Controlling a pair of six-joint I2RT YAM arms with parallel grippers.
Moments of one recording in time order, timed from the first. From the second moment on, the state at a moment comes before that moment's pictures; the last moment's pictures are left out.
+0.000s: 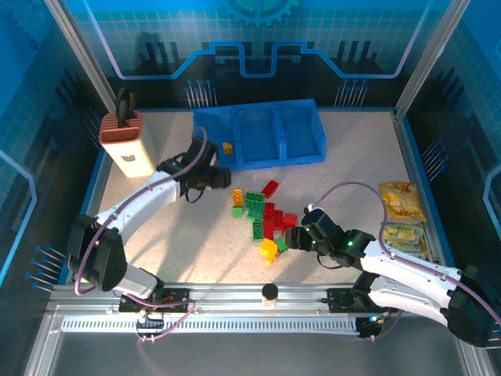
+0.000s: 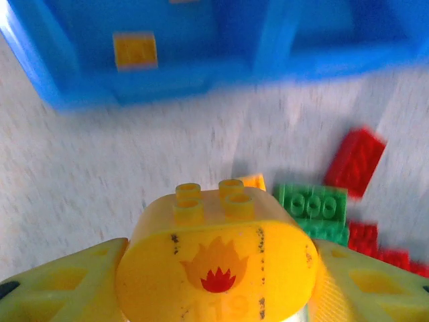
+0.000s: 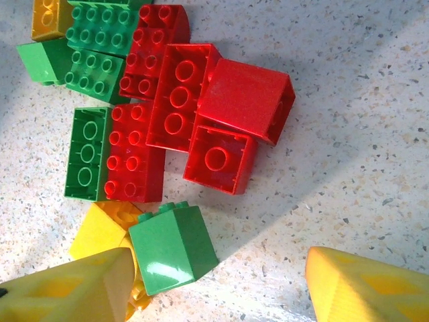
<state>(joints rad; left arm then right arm) -0.40 1.50 1.20 -0.65 -0.03 -0.47 0.84 0.93 0.46 -0.44 0.13 0.81</state>
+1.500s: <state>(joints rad) -0.35 1.34 1.22 -0.60 -0.03 -0.50 0.70 1.29 0.75 -0.57 0.07 0.75</state>
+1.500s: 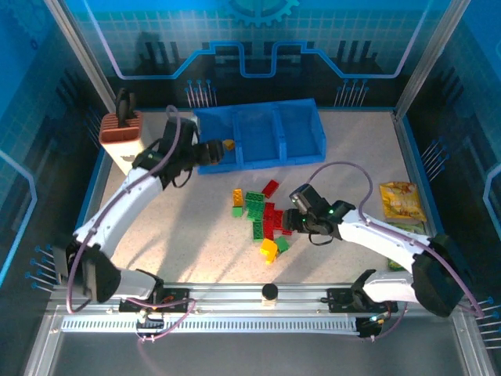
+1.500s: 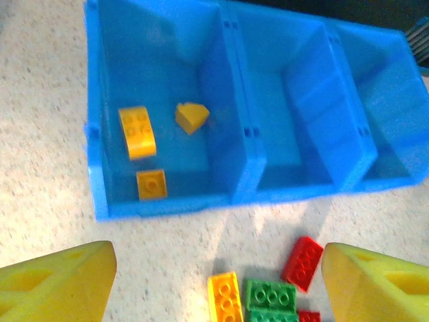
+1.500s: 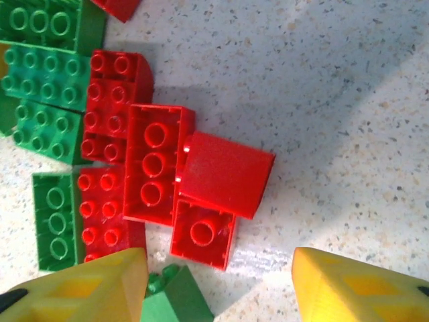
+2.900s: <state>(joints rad) -0.44 0.95 0.74 -0.63 -0.06 -0.56 0.65 1.55 0.98 -0.65 0.08 0.66</state>
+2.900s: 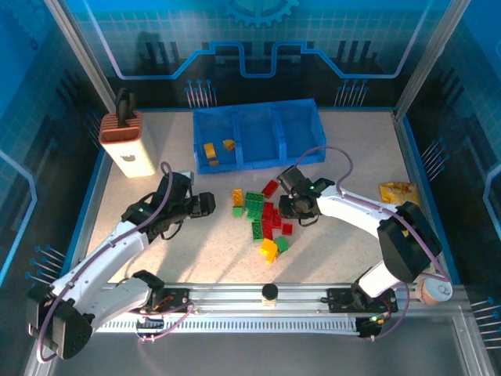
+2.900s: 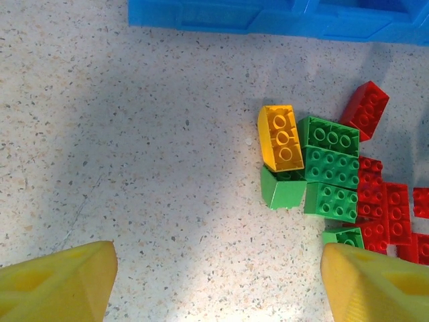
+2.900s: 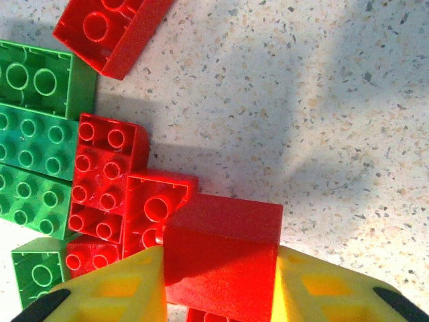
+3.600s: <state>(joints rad) -0.44 0.92 0.72 -0.64 -0.06 -0.56 0.61 1.56 1.08 -0.70 0.08 0.61</state>
